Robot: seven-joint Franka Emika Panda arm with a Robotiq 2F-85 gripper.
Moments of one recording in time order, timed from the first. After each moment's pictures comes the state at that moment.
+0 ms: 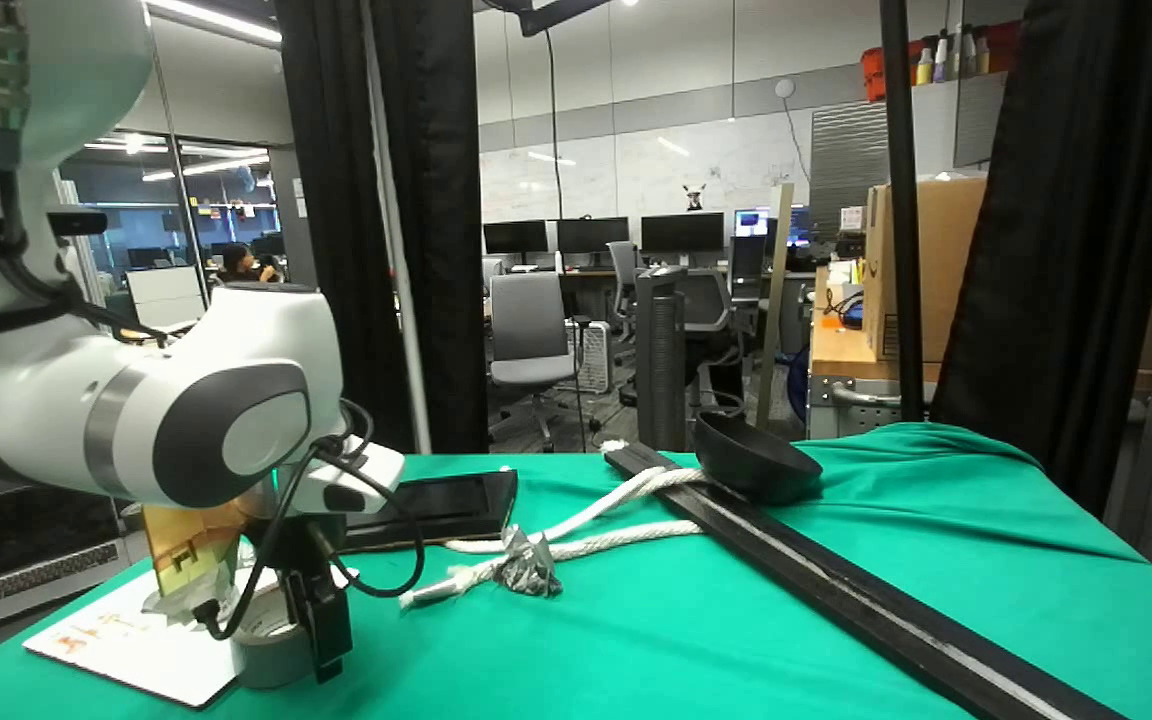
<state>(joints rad) 0.31 0.09 0.29 -2.74 0.30 2.92 0.63</state>
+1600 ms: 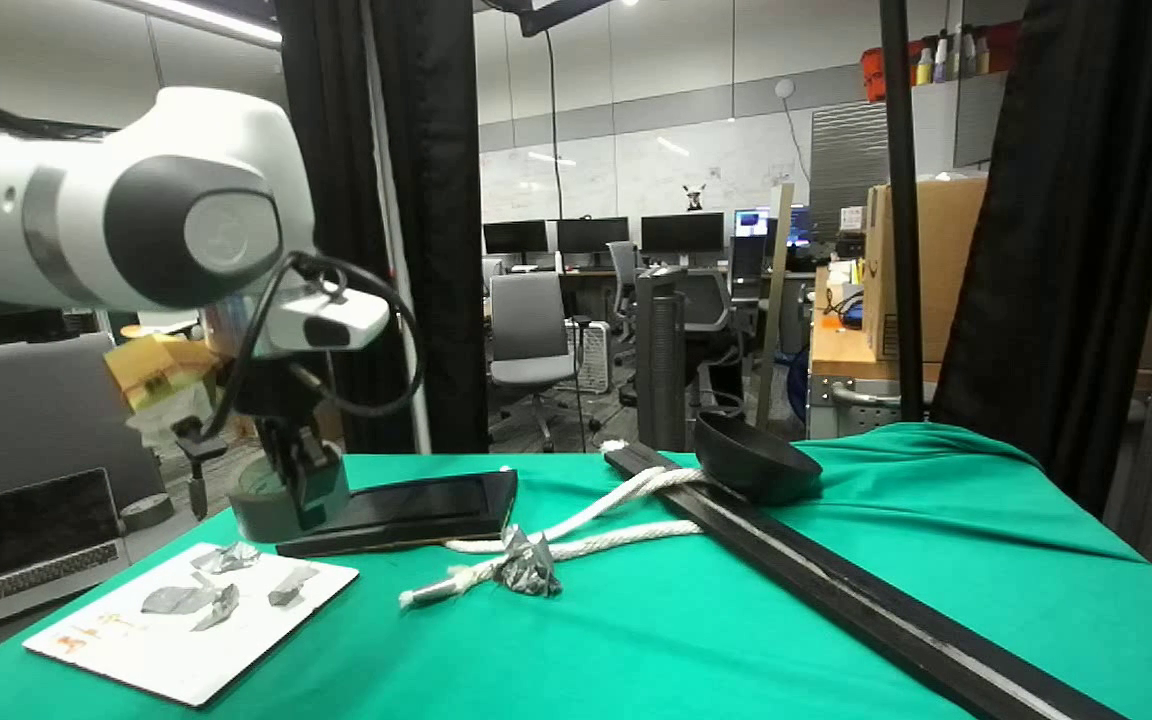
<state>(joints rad) 0.29 -0.33 0.28 -2.73 0.25 2.56 0.63</state>
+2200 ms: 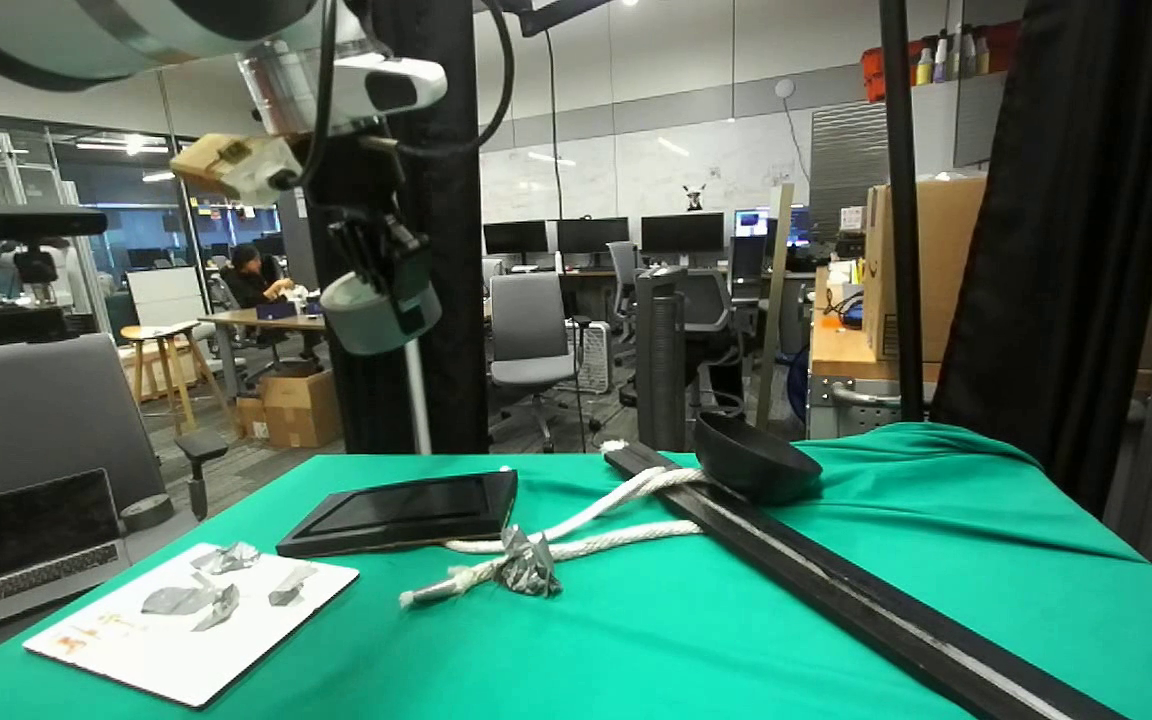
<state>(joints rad) 0.10 -0.57 0.24 -2.54 0.10 2.36 0.56</state>
